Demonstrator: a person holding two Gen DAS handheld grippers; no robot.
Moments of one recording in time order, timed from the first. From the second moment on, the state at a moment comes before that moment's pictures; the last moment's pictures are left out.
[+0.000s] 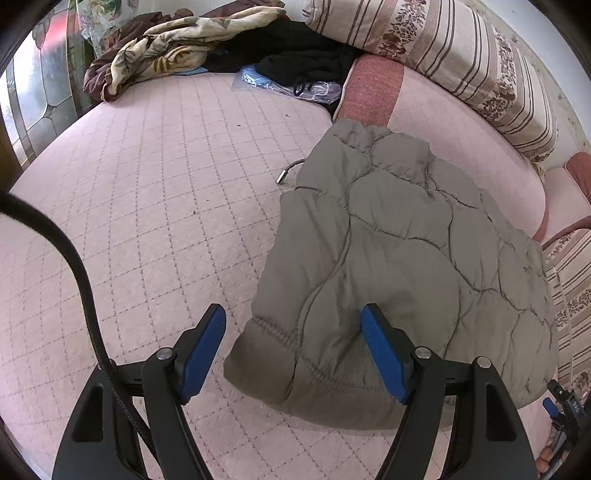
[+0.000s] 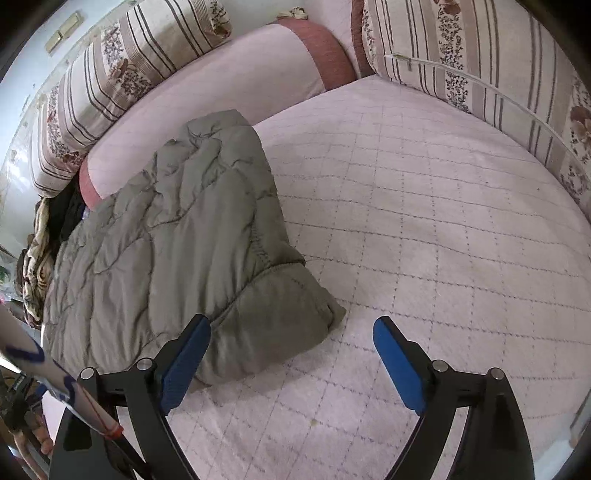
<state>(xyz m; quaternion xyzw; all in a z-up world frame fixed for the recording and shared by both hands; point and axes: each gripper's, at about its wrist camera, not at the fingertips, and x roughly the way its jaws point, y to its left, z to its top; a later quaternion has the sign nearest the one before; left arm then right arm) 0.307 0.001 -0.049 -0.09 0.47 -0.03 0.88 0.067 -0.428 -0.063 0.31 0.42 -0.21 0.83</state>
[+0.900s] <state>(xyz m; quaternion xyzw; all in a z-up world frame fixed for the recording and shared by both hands) 0.353 0.018 -0.097 -0.26 0.53 -0.18 0.78 0.124 -0.467 -0.125 0.47 0.40 -0.08 0.78</state>
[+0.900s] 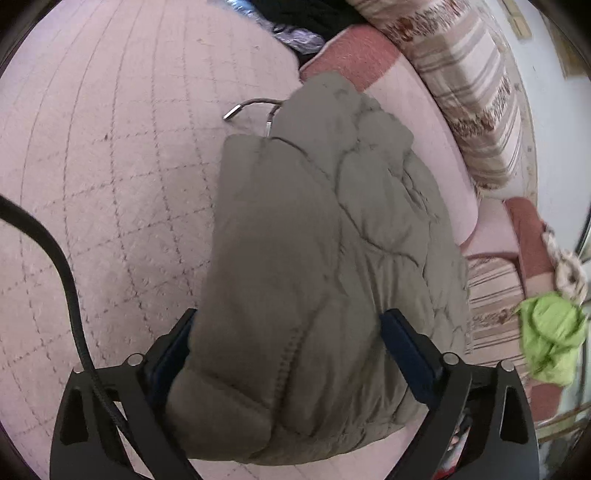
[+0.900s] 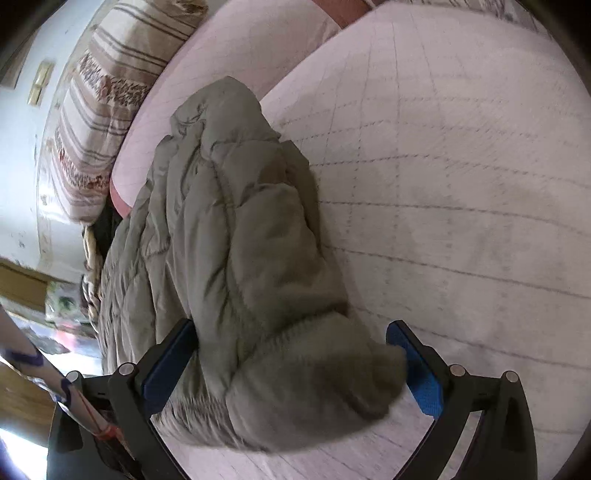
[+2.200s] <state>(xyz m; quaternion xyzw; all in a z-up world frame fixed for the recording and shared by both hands) 0.297 0.006 -0.037 -0.17 0.50 -0.16 0.84 0.111 -0.445 -0.070 0.41 0.42 -0.09 0.81</state>
